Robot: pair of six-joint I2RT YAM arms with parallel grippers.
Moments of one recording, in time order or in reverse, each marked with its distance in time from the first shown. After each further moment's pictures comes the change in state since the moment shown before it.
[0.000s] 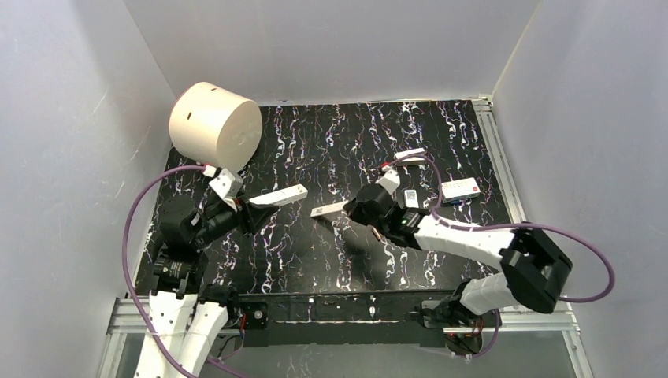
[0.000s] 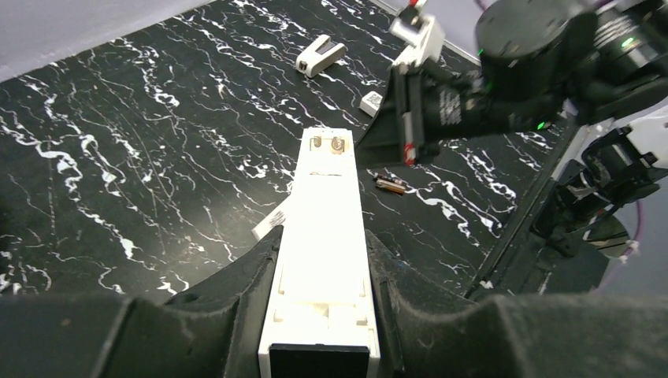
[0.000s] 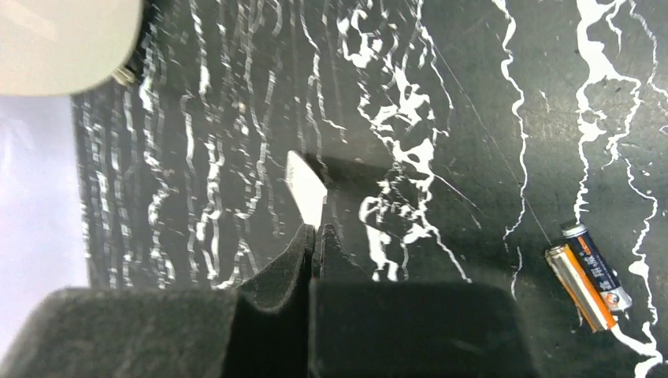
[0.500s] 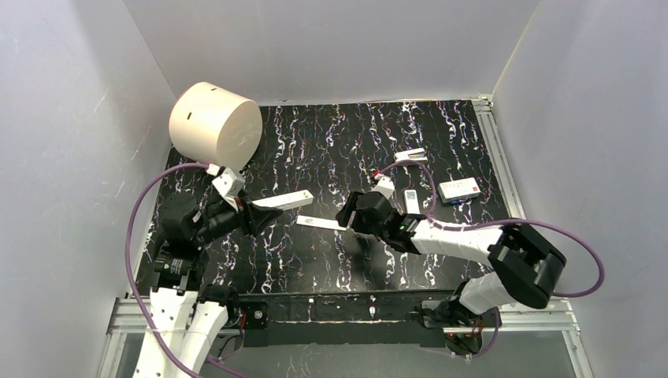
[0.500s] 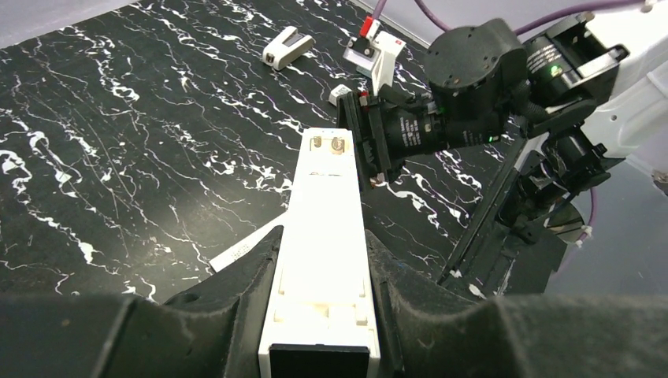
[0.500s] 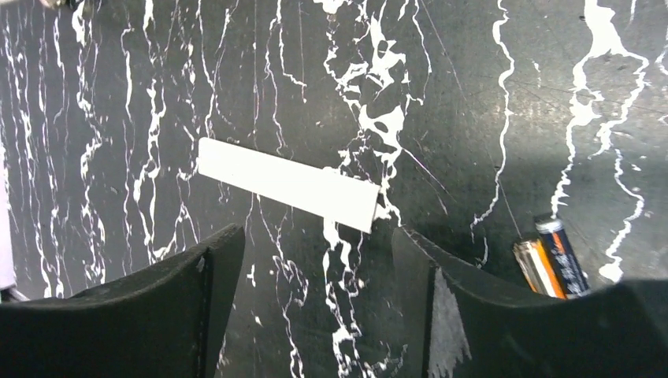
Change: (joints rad) left arm 0.000 0.016 0.002 -0.008 0.073 -0.045; right arm 0.000 0.090 -0.105 0.128 -0.082 -0.109
